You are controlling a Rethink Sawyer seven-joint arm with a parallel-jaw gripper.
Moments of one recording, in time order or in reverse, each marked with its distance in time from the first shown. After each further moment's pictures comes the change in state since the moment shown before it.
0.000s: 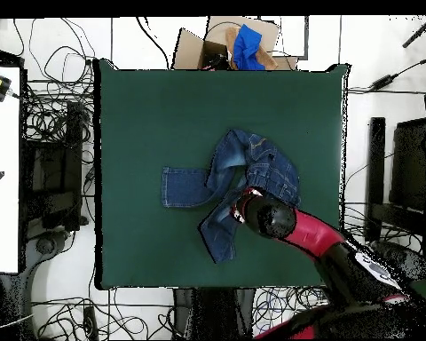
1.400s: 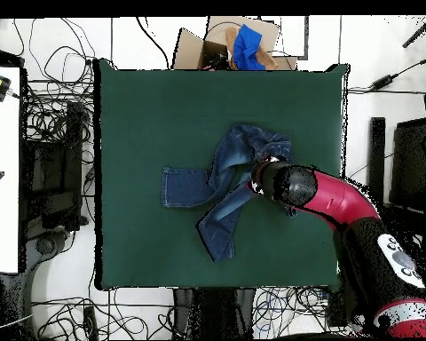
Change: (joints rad) arm 0.078 -0.168 -0.001 -0.175 -0.001 0.231 0.000
